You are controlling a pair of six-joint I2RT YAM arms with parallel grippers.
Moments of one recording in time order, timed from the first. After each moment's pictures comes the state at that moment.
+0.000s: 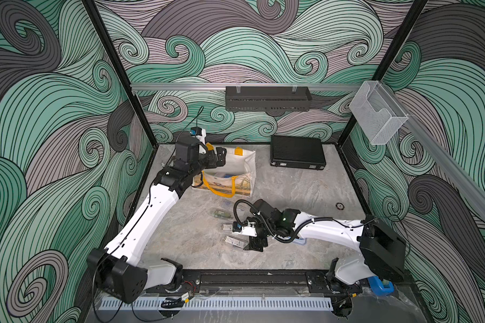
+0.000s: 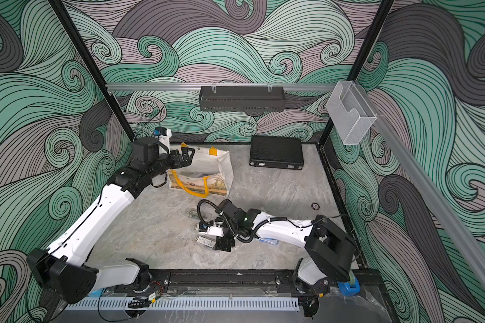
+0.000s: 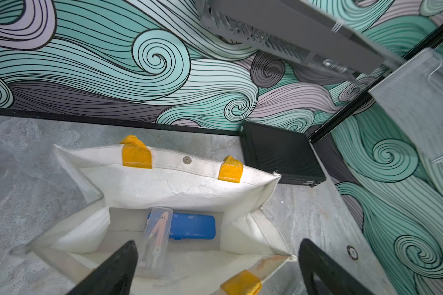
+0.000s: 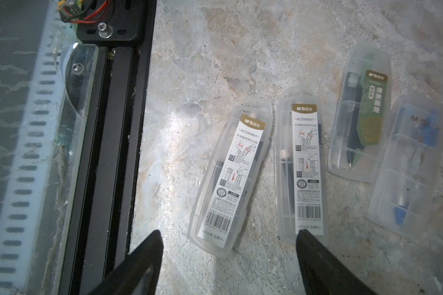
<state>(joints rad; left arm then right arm) -0.35 1.24 1.28 -0.46 0.03 -0.40 1.04 1.53 0.88 -0.36 -0.35 -0.51</state>
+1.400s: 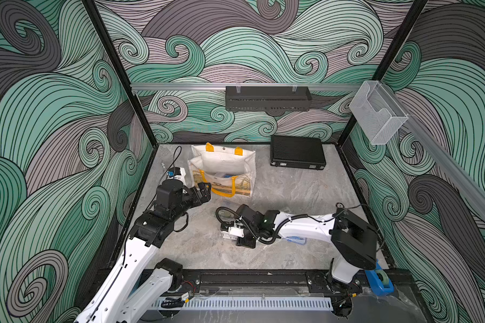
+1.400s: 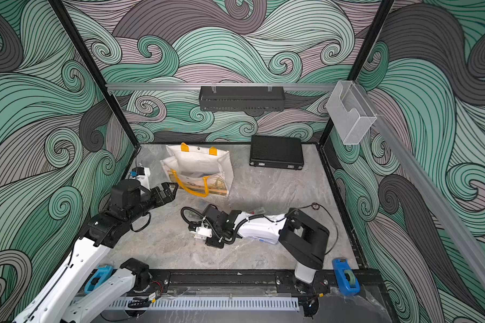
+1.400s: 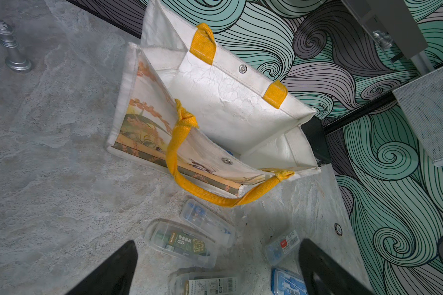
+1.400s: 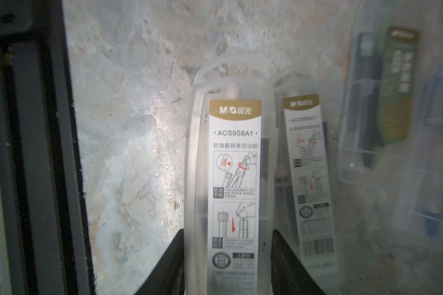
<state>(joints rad) -0.35 0.77 0.87 -0.62 0.00 -0.61 1.11 1.68 1.02 -0.38 -0.16 -0.34</state>
